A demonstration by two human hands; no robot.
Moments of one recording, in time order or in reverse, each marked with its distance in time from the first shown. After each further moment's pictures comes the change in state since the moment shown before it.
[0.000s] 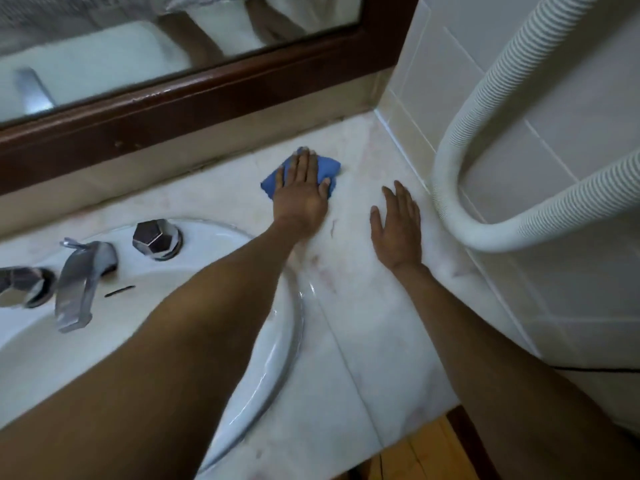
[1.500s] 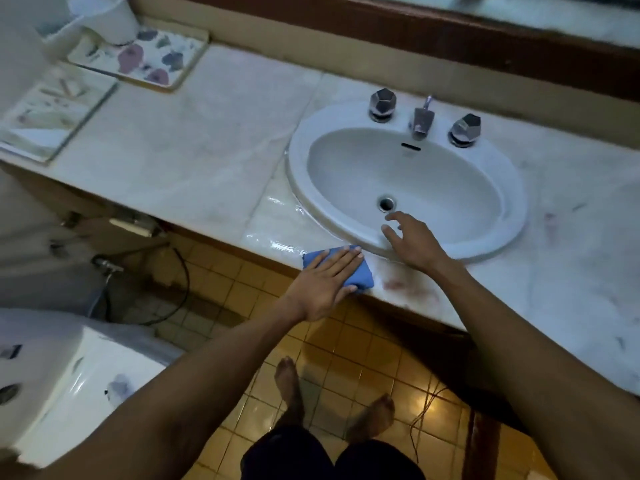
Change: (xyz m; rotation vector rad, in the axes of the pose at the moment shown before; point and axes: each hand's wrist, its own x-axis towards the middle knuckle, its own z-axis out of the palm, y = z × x) left_hand -0.605 -0.154 -0.010 -0.005 -0.018 -0.209; right_hand -0.322 -0.284 -0.016 0.115 -0.892 -0.619
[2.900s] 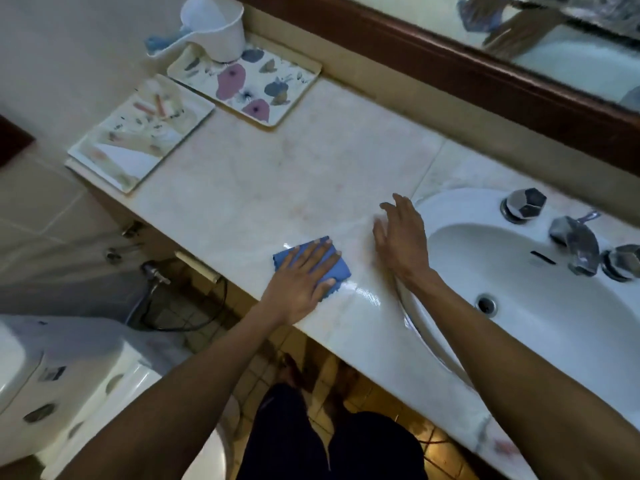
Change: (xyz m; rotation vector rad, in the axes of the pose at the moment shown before) left_hand -0.015 -0.279 -0.070 0.018 0.213 -0.342; right_hand 0.243 -0.214 0.094 -0.177 0.235 -0.268
